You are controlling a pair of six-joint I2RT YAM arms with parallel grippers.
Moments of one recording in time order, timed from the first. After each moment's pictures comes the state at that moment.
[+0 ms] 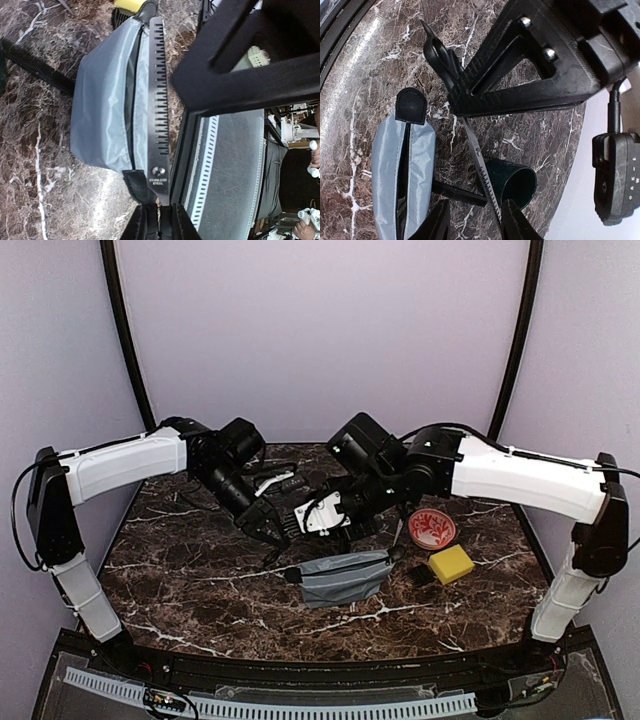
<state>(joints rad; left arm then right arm) -0.68 1.72 1.47 -1.05 0.81 0.27 1.09 1.70 1.59 -0.79 -0.01 -1.02</state>
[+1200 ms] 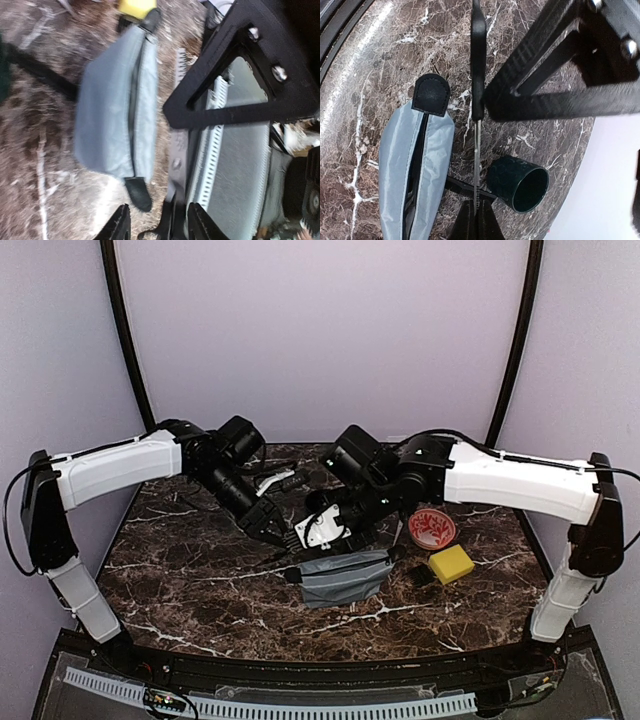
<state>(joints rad) -0.70 1.69 1.45 -0.98 0.78 0.20 1.11 1.72 1.57 -0.82 0.01 -1.09</state>
